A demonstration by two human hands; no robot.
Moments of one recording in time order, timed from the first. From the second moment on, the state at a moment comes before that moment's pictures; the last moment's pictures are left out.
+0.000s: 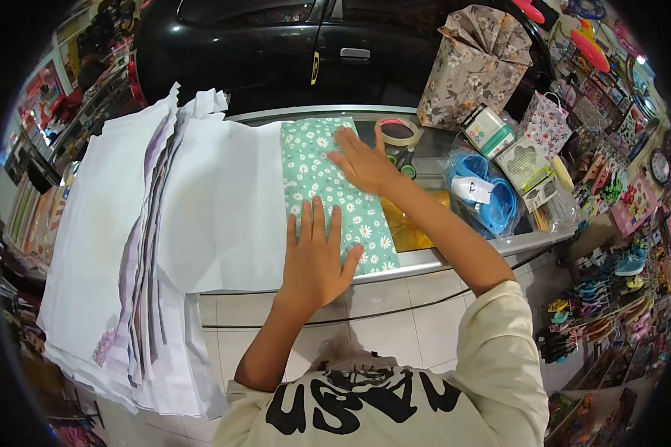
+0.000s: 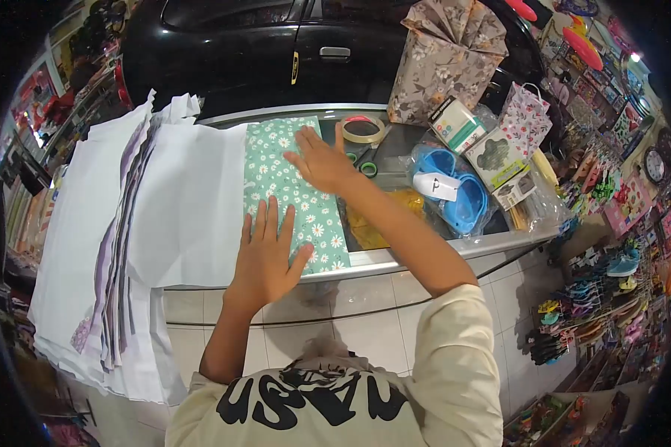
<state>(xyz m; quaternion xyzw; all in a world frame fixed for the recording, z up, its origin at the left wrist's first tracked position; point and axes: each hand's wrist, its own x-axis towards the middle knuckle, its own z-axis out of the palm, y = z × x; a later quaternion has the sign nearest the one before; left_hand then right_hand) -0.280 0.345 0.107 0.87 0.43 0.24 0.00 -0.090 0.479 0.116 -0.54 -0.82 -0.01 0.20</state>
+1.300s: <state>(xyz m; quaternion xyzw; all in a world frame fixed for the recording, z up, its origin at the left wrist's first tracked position) -0.318 0.366 0.123 0.90 0.36 0.23 0.11 -0.084 0.530 0.162 -0.53 -0.84 0.11 0.07</state>
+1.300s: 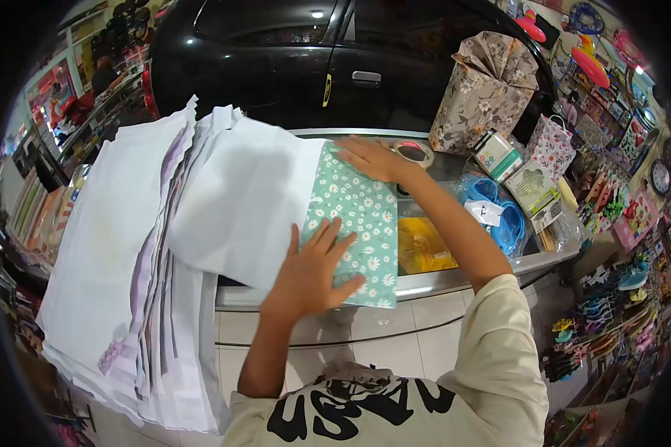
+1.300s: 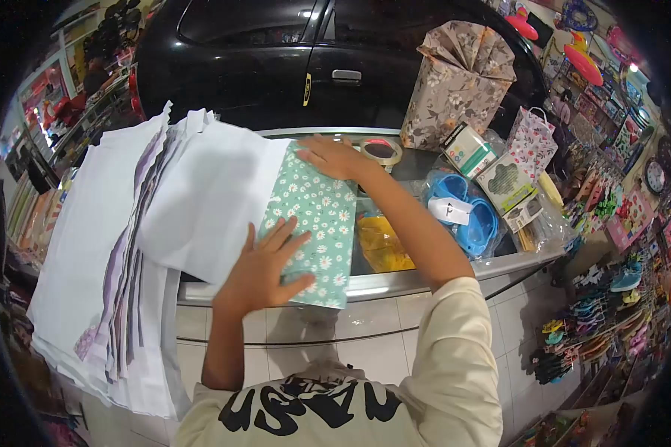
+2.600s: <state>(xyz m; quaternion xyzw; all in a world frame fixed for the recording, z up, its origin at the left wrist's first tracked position) -0.362 0.358 0.136 0.89 0.38 0.18 0.16 -0.017 0.306 0.134 -0.63 -0.59 0.00 0.51</state>
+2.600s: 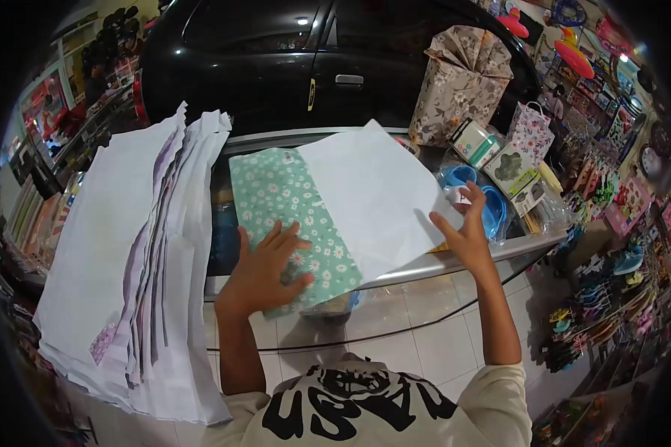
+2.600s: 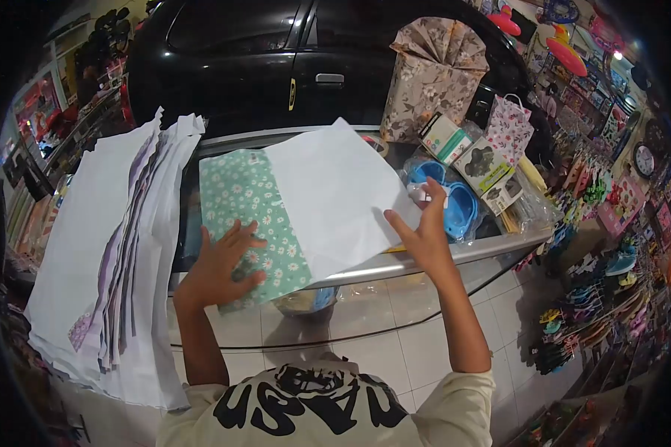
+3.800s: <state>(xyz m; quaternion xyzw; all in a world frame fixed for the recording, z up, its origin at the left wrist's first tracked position) -0.368 0.366 0.129 0.89 0.39 0.20 0.14 -0.034 0.371 0.196 -0.31 -0.57 0.49 0.59</state>
